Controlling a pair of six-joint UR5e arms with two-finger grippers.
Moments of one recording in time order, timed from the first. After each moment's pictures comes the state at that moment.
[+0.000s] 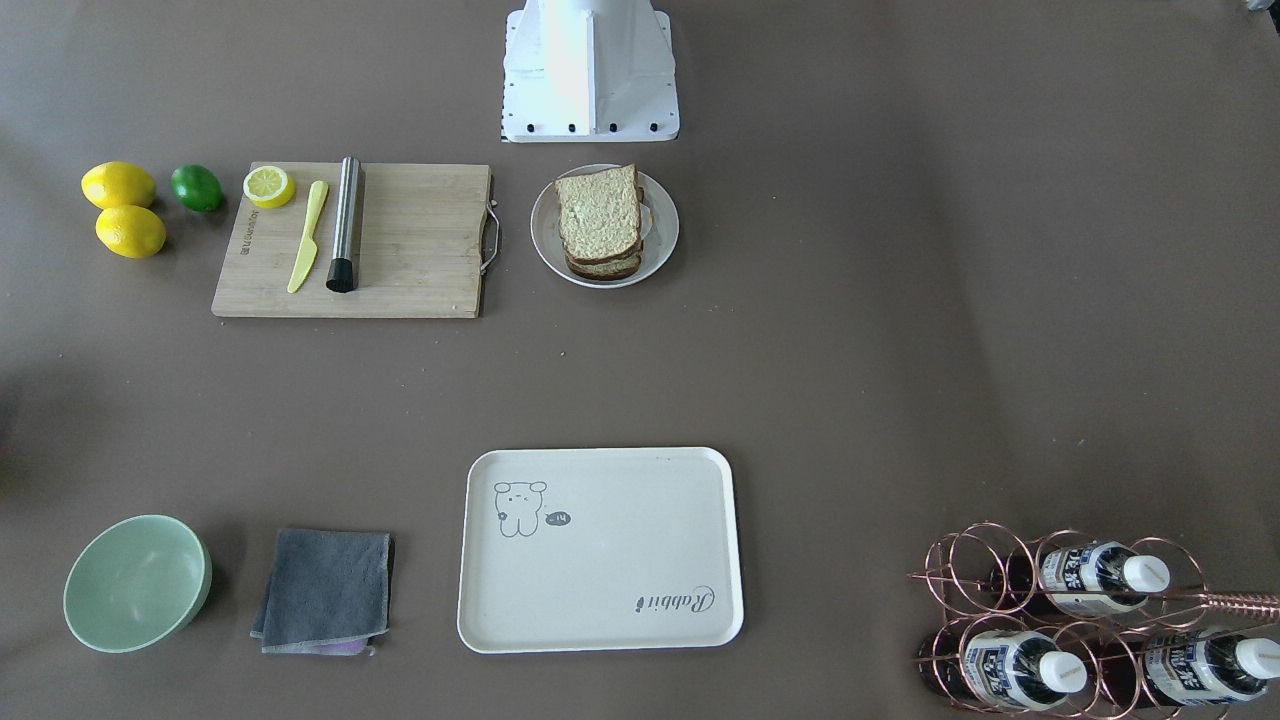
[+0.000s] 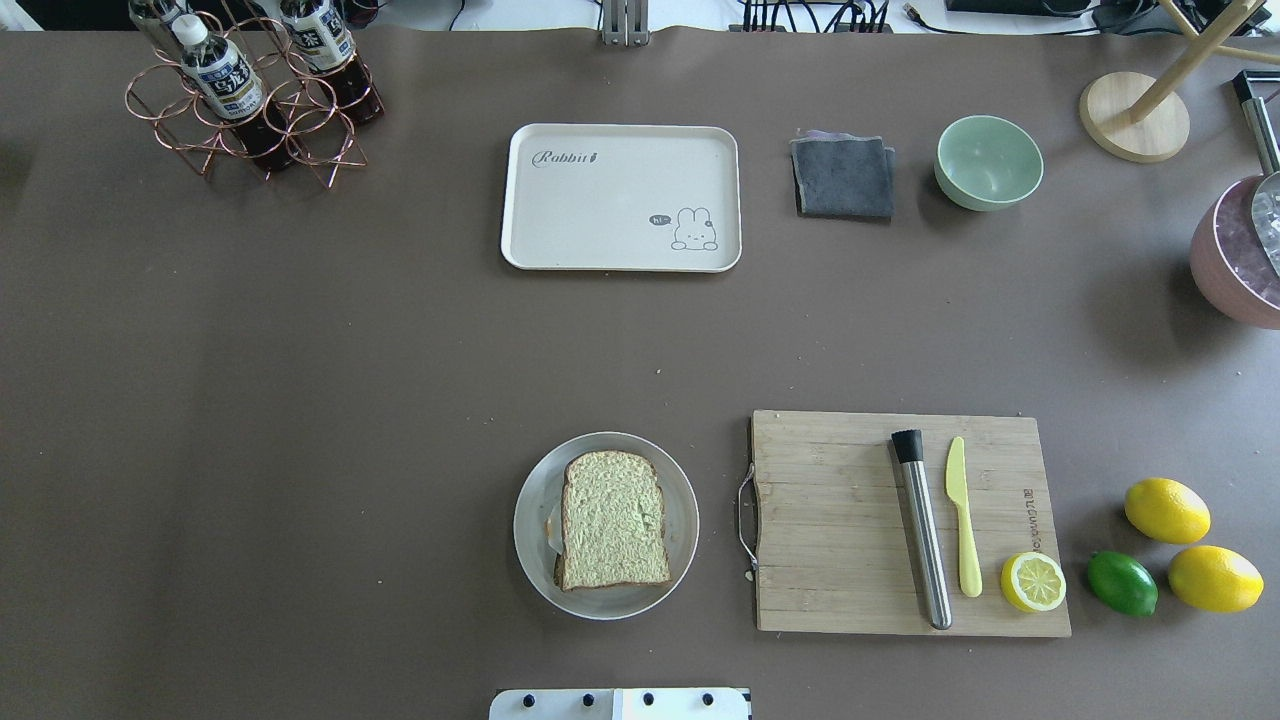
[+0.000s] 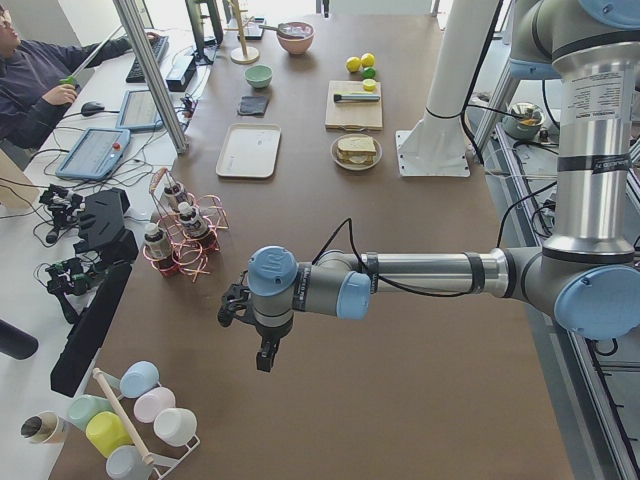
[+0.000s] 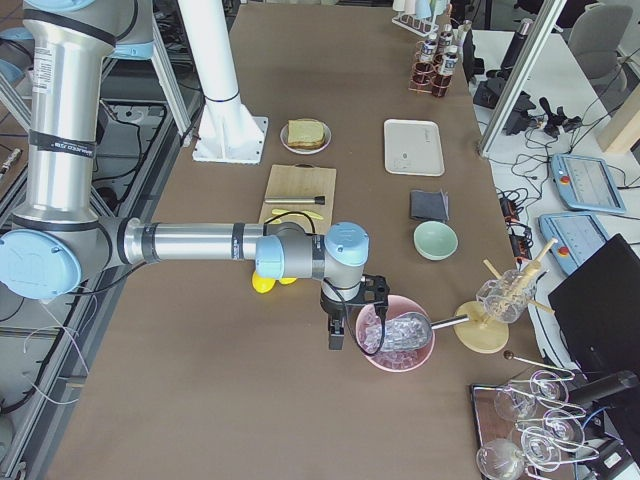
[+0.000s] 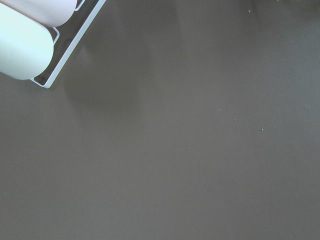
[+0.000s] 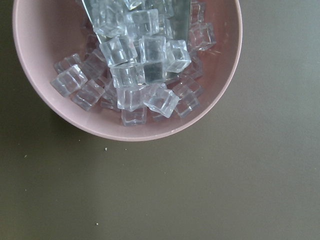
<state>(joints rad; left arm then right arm) -1.58 -1.52 -1.60 -1.74 -2.31 0.10 1.46 -1.72 1.75 -1.56 2.21 0.07</state>
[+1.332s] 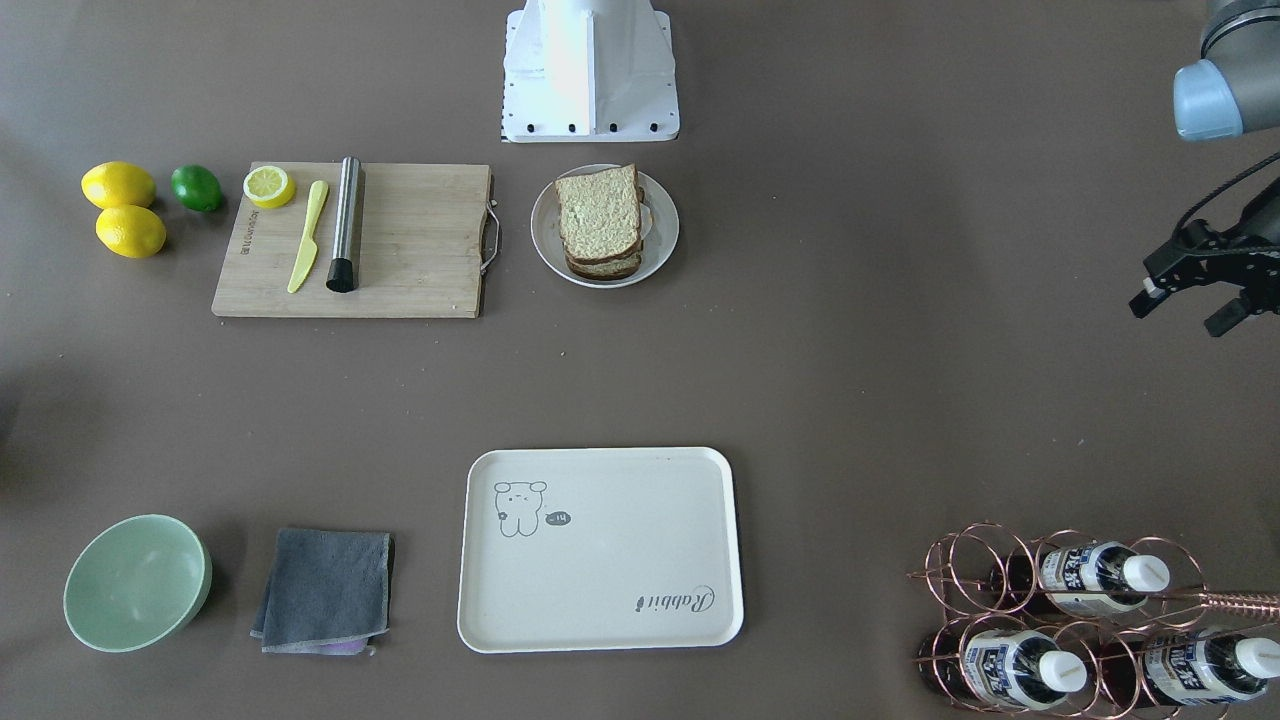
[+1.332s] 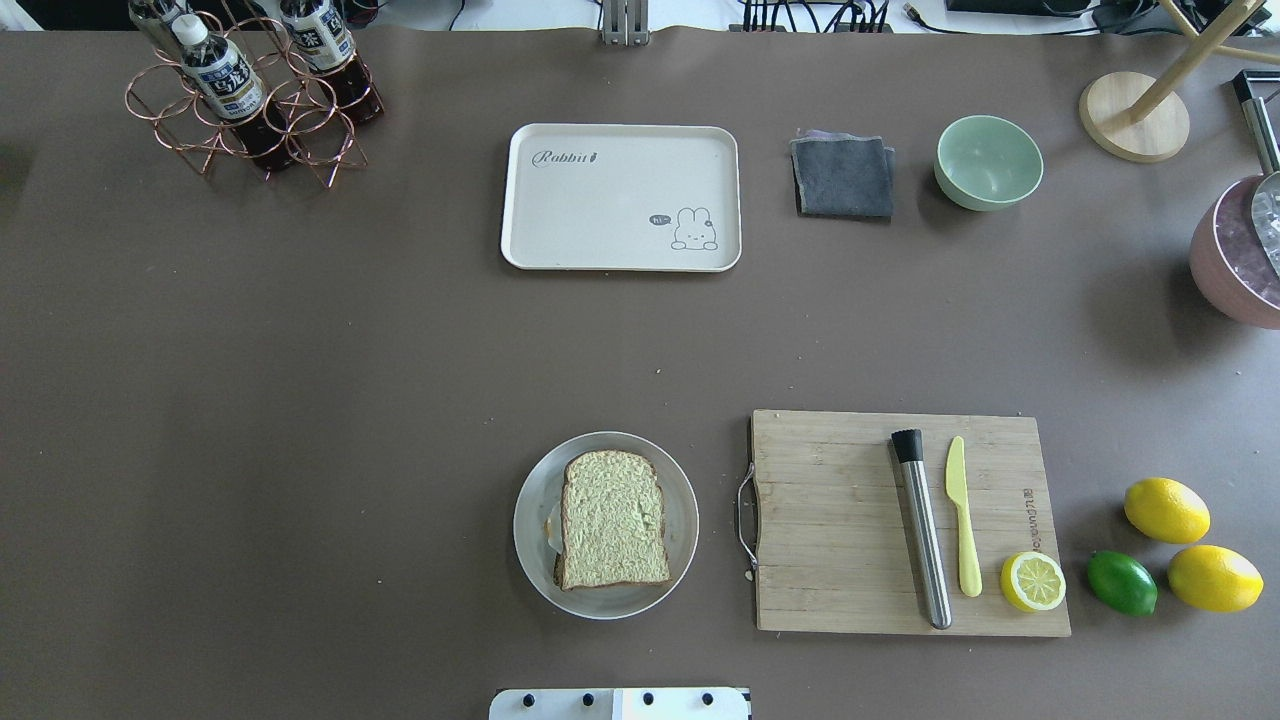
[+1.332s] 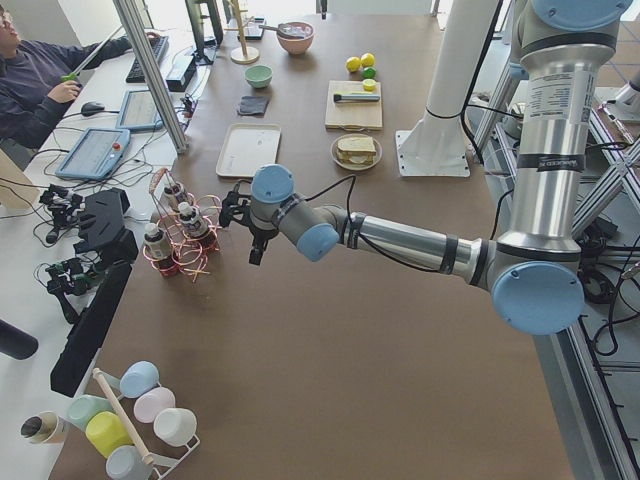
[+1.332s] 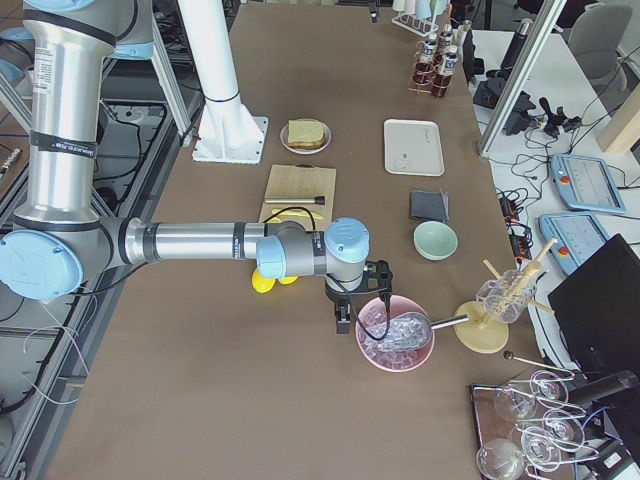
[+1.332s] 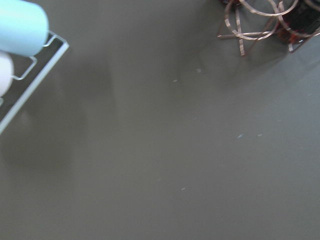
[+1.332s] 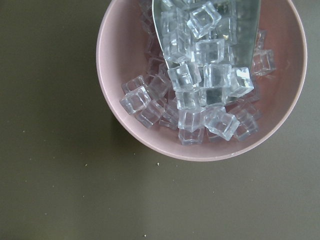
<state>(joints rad) -1.22 -1.65 -1.72 -2.20 -2.37 -0.73 1.46 -1.72 1.75 -1.48 2.34 0.07</state>
